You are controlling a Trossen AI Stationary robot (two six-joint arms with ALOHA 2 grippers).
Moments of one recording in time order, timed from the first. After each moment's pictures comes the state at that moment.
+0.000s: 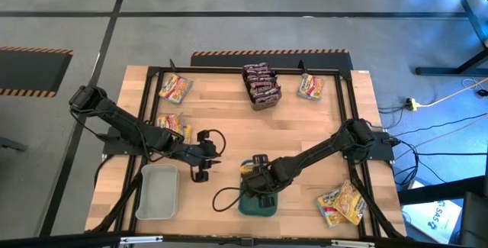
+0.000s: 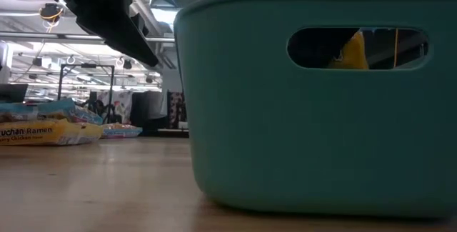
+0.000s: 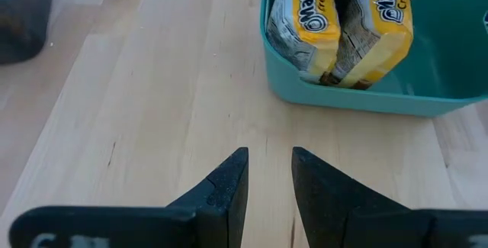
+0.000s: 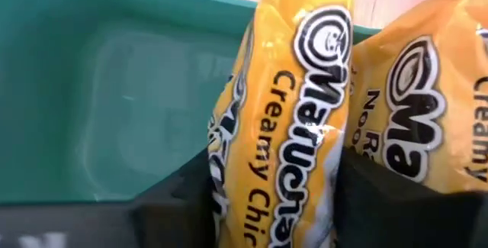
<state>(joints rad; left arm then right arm) -0.39 1.32 0.73 -0.16 -0.34 -0.35 0.42 2.08 1.64 -0.85 0.12 0.25</state>
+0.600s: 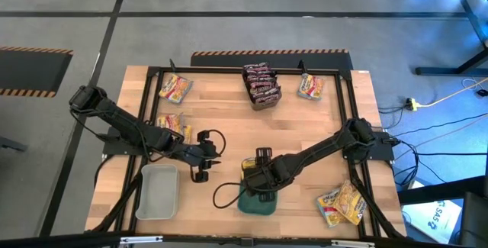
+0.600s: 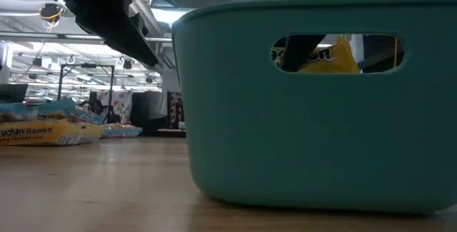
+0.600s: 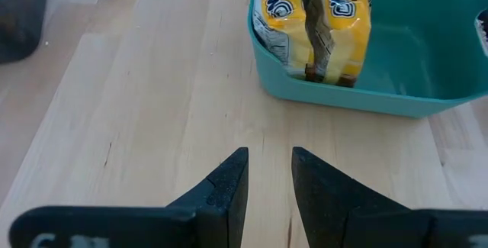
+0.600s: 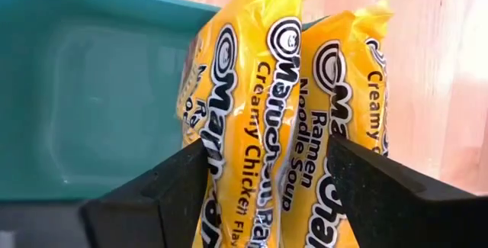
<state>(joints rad) -0.39 1.32 0.73 -0.16 -0.33 -0.35 0.42 2.06 1.75 -1.04 0.24 0.31</state>
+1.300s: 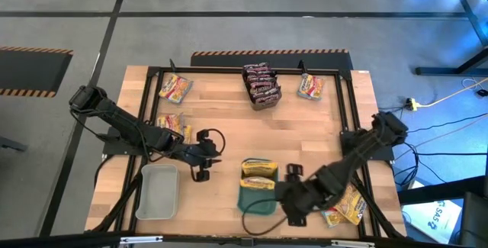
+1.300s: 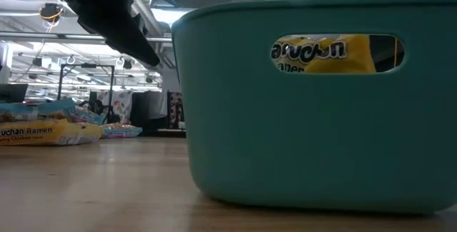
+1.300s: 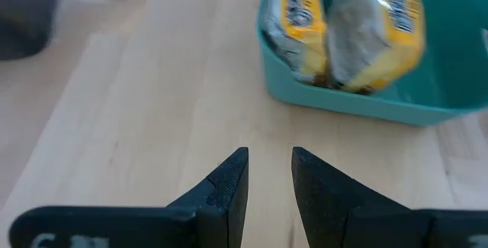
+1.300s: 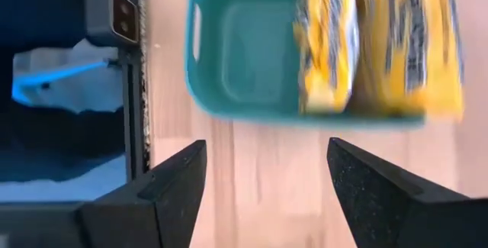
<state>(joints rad) -0.39 1.32 0.73 -0.16 -0.36 -0.38 0.66 1.79 1.64 -1.06 0.16 0.67</state>
